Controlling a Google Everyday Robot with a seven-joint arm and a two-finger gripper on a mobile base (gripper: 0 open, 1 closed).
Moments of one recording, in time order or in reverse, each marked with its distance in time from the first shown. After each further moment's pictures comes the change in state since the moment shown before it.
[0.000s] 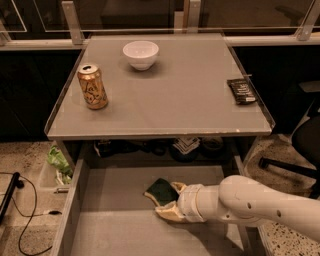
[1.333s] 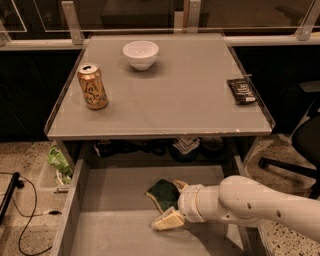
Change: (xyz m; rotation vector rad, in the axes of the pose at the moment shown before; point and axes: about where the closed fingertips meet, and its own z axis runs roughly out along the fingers) arm 0.000 0.000 0.000 0.000 0.000 0.000
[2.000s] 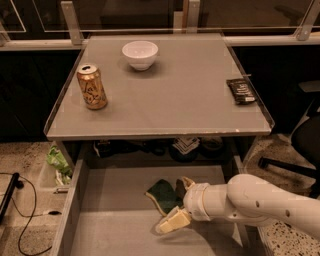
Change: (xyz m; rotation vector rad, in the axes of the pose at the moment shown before) arm 0.003 -0.009 -0.015 -0.006 -0.027 0.051
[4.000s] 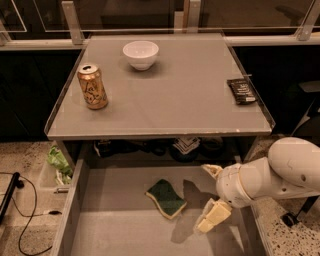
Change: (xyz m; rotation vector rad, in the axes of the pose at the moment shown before) arm -0.019 0.000 -0.116 -0.126 0.142 -0.184
